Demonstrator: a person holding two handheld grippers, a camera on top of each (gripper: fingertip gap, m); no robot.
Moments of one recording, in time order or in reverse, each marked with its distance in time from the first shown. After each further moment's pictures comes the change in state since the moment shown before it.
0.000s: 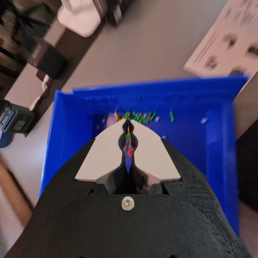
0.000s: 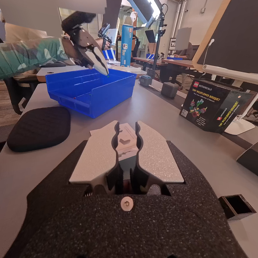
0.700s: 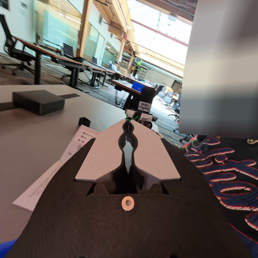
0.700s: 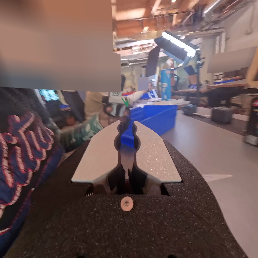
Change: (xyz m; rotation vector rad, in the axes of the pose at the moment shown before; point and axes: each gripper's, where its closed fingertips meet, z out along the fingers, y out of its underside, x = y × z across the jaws) left arm 0.190 -0.175 -0.037 0.946 0.713 -0.423; right arm -0.045 -0.048 -0.009 0.292 -0.325 0.265
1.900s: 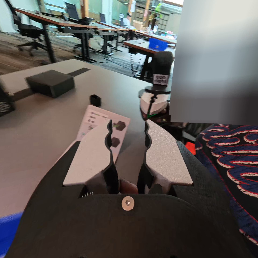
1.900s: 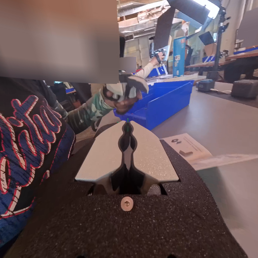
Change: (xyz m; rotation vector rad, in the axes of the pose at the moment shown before) left arm 0.009 0.036 0.007 -0.282 -0.087 0.158; right arm -0.025 0.036 -0.002 -0.166 -0.026 0.055
